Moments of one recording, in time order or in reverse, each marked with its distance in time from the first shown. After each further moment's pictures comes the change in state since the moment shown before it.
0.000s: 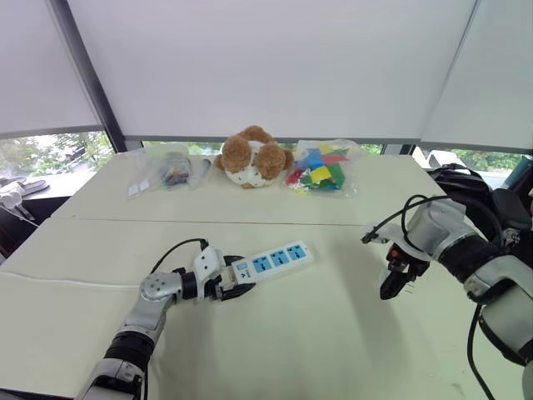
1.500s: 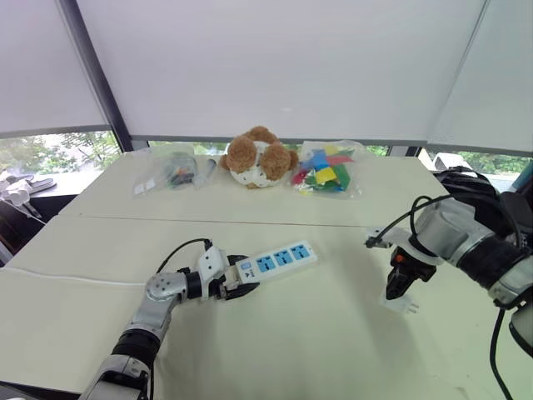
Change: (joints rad) left arm -0.029 -0.026 -0.003 0.077 0.008 -0.050 0.006; right arm 0.042 -0.142 0.065 -0.277 0.174 0.091 -0.006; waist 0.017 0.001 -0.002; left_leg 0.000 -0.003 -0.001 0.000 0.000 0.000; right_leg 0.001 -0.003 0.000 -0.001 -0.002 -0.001
